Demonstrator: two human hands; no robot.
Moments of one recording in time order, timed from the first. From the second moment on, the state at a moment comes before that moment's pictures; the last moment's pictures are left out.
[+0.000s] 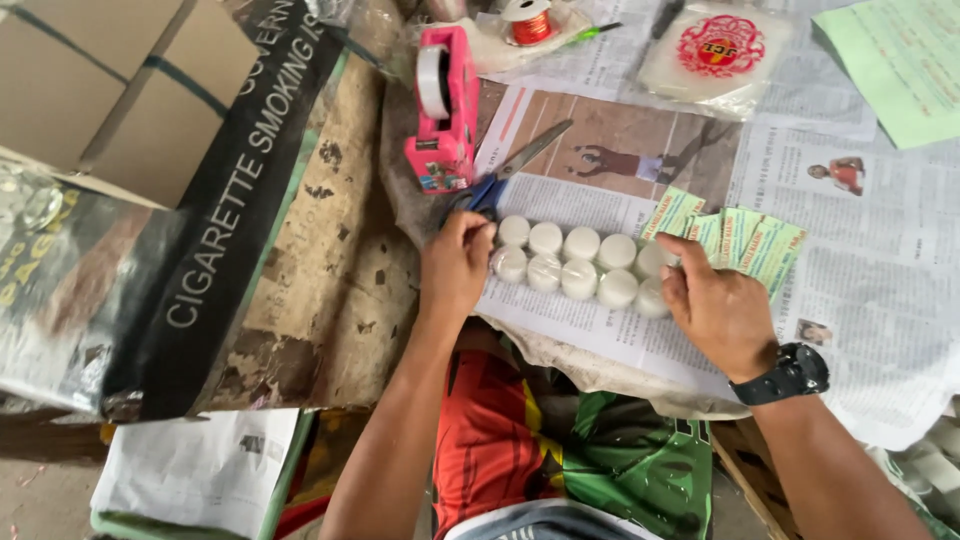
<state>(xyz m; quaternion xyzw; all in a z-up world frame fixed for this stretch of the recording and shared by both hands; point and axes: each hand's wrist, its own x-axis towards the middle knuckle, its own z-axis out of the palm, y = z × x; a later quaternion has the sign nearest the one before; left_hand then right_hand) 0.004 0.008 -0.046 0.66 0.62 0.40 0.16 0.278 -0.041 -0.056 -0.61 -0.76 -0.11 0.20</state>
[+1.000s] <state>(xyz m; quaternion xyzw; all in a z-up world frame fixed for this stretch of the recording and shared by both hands) -0.069 0.137 -0.015 0.60 0.74 0.24 0.17 0.276 -0.043 -0.044 -0.62 -0.75 -0.02 0.21</state>
